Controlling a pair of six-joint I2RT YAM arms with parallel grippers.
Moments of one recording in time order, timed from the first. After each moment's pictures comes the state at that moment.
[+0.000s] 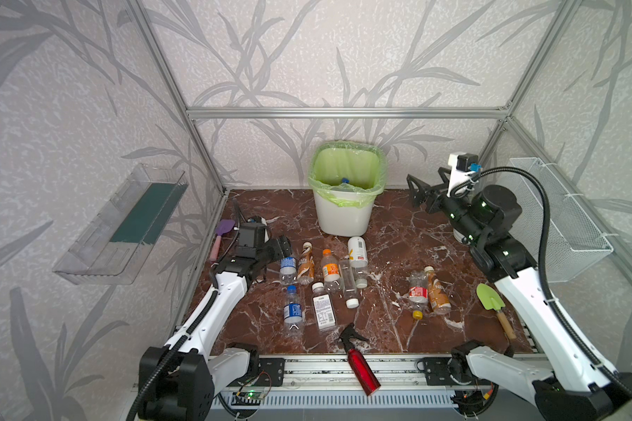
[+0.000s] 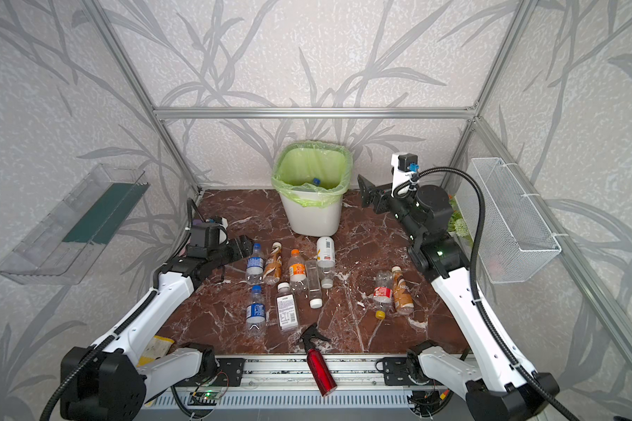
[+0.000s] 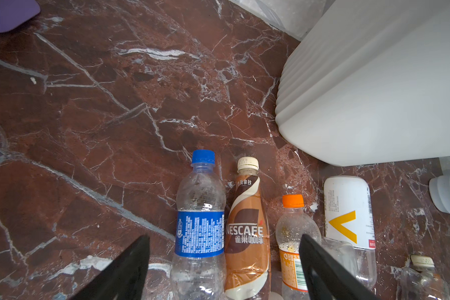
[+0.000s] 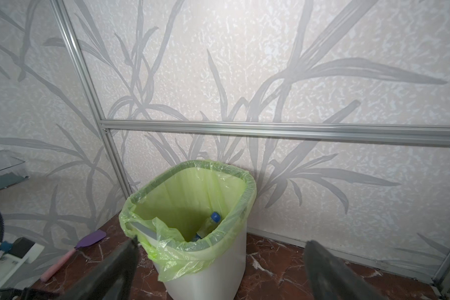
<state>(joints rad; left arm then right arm) -0.13 1.14 0.80 -0.41 0.07 -0.48 0.31 1.05 1.19 -0.11 -0.07 0.12</state>
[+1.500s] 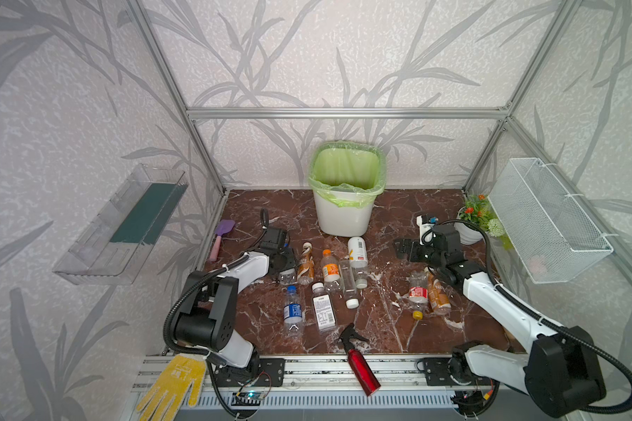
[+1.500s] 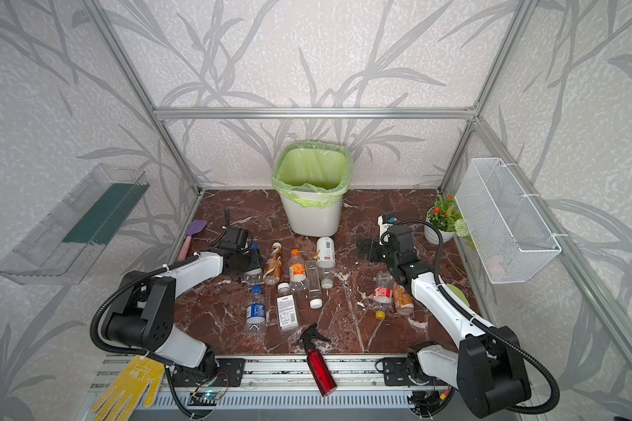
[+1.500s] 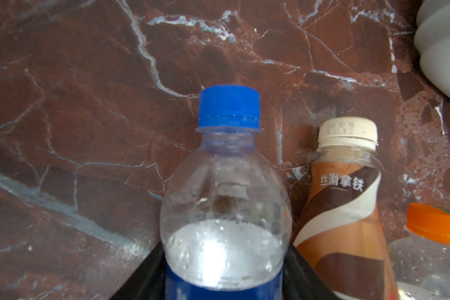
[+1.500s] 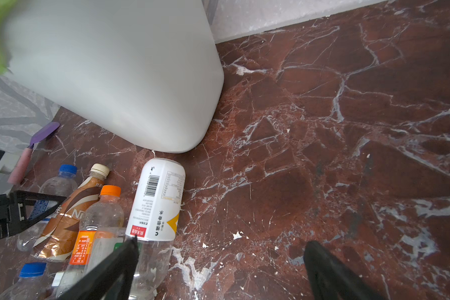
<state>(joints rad) -0.20 1.56 0.82 -0.32 -0.01 -0.49 0.26 1.20 0.71 -0.11 -0.16 0.35</state>
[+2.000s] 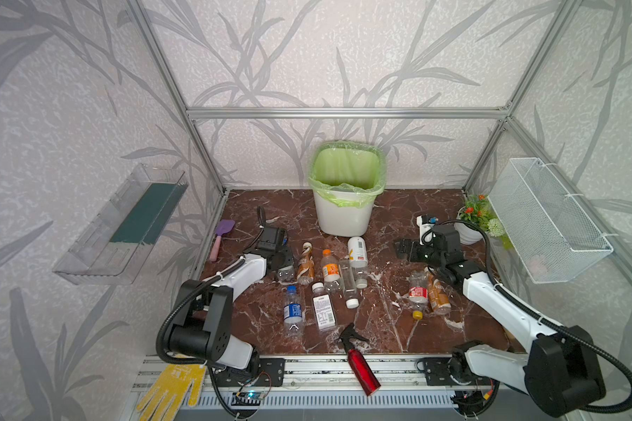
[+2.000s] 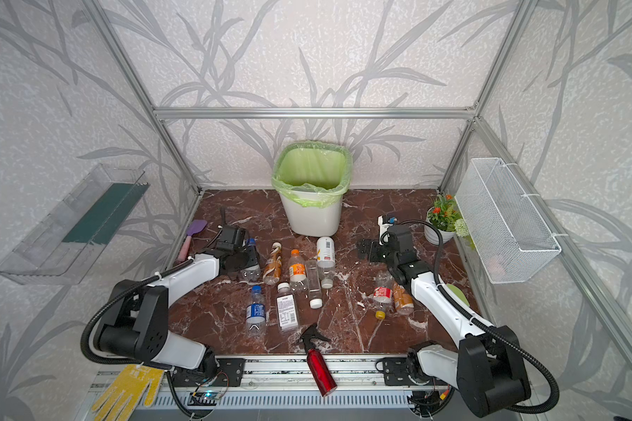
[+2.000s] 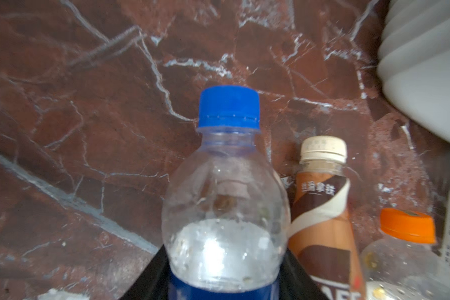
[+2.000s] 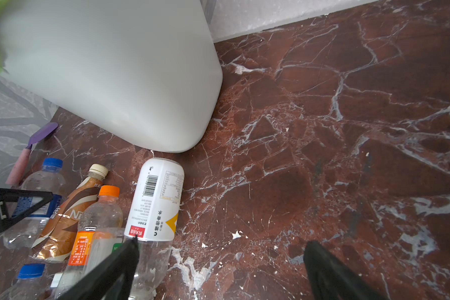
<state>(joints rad) -0.20 1.44 0.80 -0.31 -0.05 -0.47 0.26 1.20 0.71 -0.11 -0.15 0.35</state>
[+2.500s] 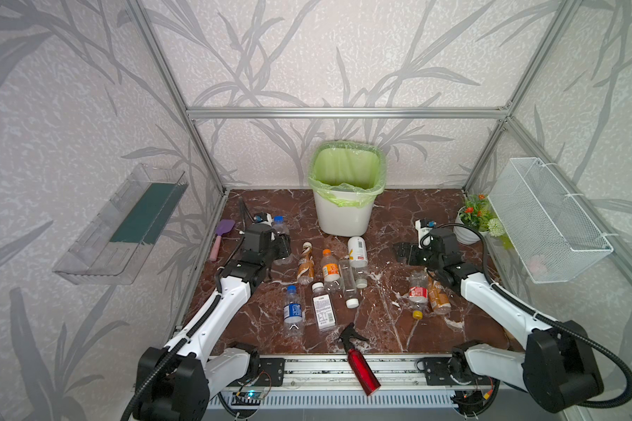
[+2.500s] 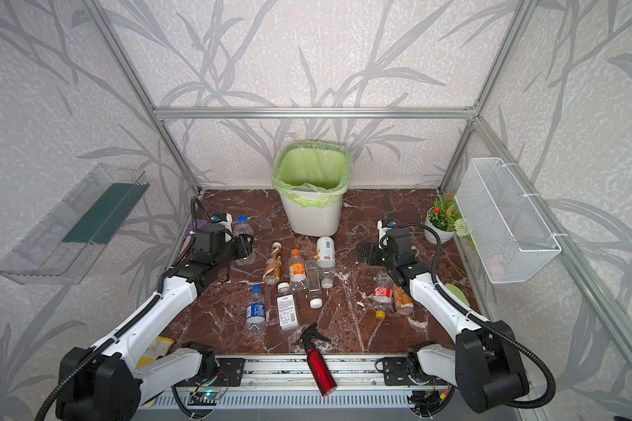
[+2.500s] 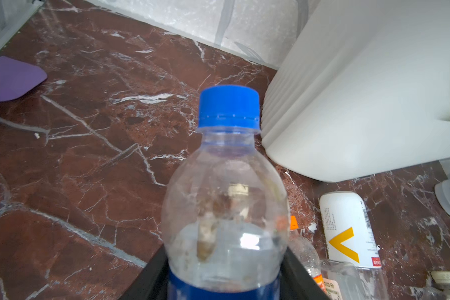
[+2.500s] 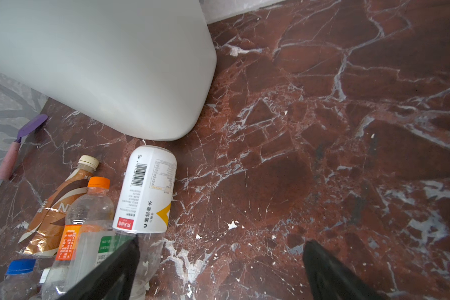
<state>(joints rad) -0.23 1.12 0.80 -0.26 -0.02 -0.38 0.26 1.22 0.66 -0.08 -0.16 0.37</state>
